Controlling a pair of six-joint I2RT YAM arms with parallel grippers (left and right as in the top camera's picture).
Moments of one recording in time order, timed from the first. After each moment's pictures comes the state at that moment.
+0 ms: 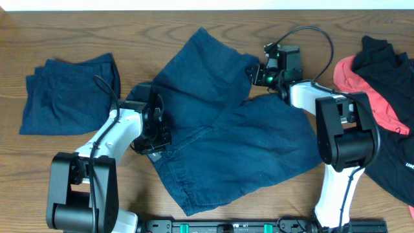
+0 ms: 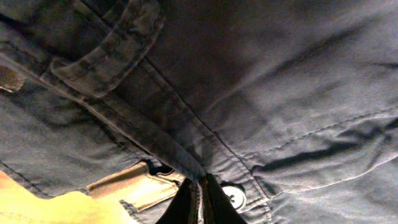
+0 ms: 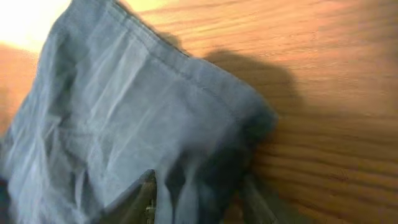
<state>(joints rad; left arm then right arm) -0.14 1.66 0.90 -0.86 0.20 -0.35 0.18 2.16 1.21 0.20 -0.41 0.41</state>
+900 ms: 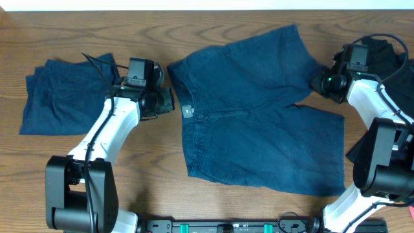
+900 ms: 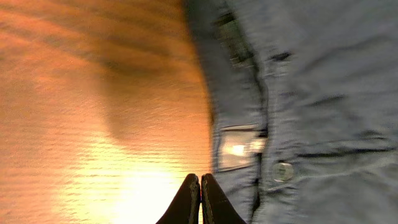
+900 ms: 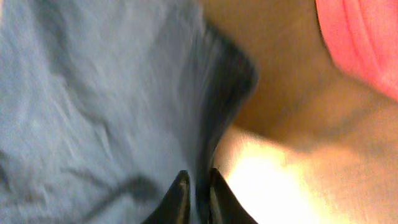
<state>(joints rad) -0.14 1.66 1.08 -0.58 0.25 -0.32 -0.15 1.89 1.22 -0.45 -0.20 0.44</state>
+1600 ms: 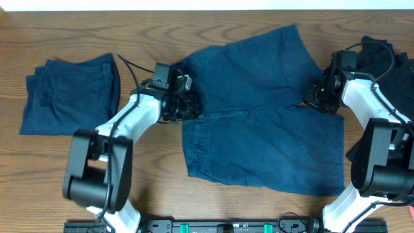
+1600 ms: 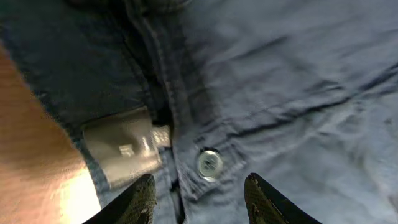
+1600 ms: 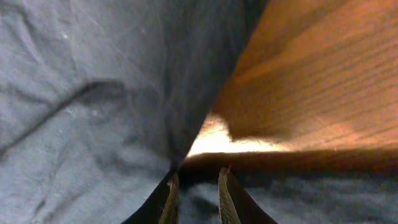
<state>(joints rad) -0.26 1.83 1.07 -0.47 0.44 -0.32 -0.12 1.89 1.22 -0.66 -0.16 0.39</state>
